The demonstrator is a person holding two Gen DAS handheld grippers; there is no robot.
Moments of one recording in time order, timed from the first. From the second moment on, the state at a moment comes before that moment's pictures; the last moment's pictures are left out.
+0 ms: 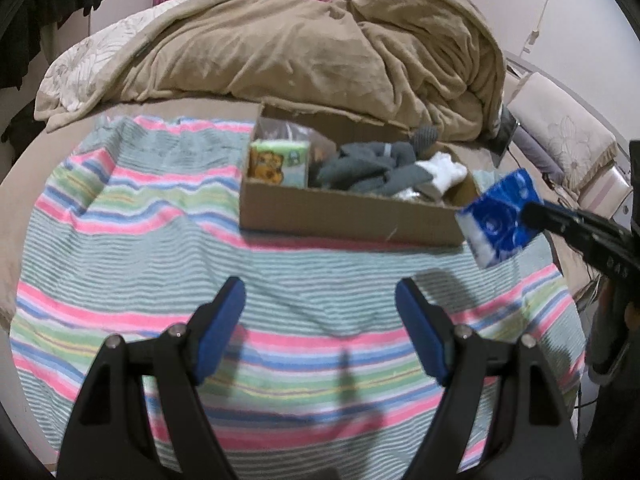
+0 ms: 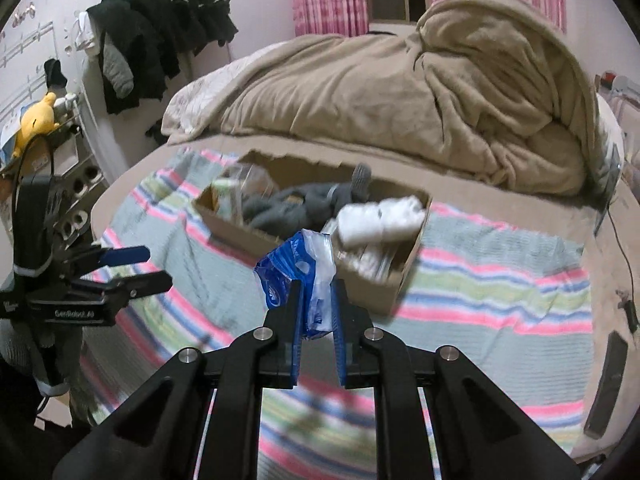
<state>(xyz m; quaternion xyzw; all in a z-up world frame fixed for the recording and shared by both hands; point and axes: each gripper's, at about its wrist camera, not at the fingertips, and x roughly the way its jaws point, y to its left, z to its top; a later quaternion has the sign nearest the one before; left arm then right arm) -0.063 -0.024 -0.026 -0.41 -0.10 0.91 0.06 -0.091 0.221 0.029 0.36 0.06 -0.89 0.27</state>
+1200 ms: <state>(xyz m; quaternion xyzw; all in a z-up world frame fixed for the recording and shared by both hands) -0.099 -0.061 -0.031 -0.40 -0.13 0.91 0.06 -0.165 0.151 -0.019 0.41 0.11 -0.88 0.20</state>
